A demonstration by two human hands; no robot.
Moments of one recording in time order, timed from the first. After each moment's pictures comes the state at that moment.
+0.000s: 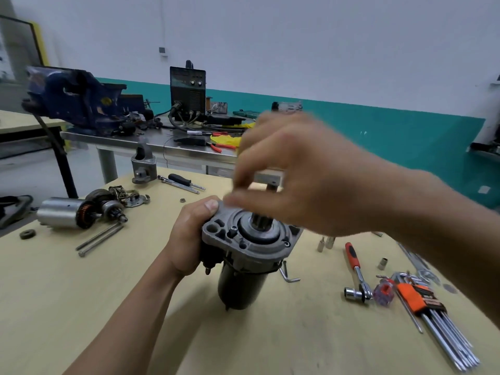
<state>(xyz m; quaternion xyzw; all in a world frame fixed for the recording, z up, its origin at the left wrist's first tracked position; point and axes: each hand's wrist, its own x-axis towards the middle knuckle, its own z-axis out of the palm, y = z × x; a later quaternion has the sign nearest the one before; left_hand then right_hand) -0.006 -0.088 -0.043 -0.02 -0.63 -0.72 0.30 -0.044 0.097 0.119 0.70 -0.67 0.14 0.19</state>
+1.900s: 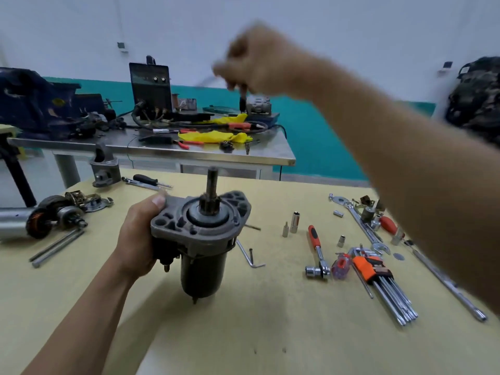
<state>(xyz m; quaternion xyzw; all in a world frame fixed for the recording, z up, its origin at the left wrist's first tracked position) -0.005 -0.093 -0.052 -0.05 -0.64 -0.71 0.30 -0.145 0.063 0.180 0.54 -0.78 0.28 0.14</state>
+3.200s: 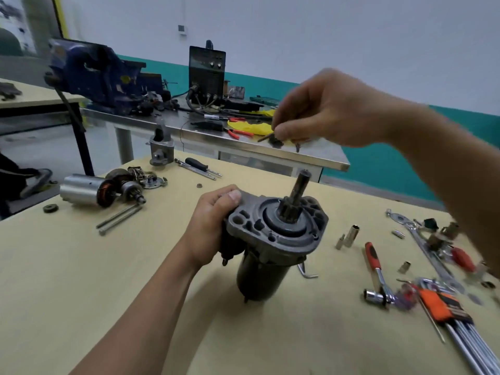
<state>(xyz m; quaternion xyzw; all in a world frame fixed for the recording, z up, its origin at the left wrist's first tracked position) -0.002 -0.091 -0.047 -0.03 -0.65 -0.69 0.31 -0.122 0.054 0.147 0.64 -0.73 0.24 -0.05</state>
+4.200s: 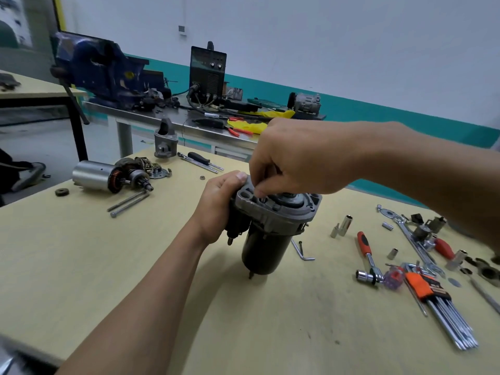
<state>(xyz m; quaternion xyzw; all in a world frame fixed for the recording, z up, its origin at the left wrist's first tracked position) 0.009 -0.086 -0.037 -0.01 -0.62 -0.71 0.32 -0.033 0.046 0.119 0.70 -0.71 -0.08 0.04</state>
